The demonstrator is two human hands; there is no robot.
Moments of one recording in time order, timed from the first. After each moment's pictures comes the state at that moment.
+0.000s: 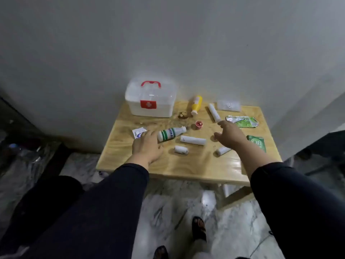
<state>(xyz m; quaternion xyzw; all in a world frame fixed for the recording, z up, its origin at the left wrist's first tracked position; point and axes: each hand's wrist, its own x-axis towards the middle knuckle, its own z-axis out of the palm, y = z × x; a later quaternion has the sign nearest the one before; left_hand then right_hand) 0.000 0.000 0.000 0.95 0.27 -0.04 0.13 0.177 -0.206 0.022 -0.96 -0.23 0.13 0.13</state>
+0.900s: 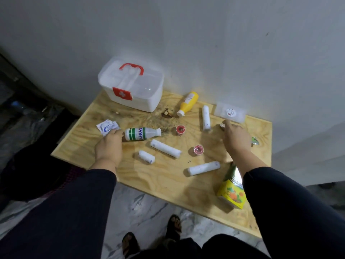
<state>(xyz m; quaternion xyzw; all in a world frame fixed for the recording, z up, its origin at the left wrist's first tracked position) 0.055 -0.021 -0.035 0.86 0.50 -0.02 0.09 0.337 -0.236 -0.034 -0.93 -0.36 0.00 0.01</state>
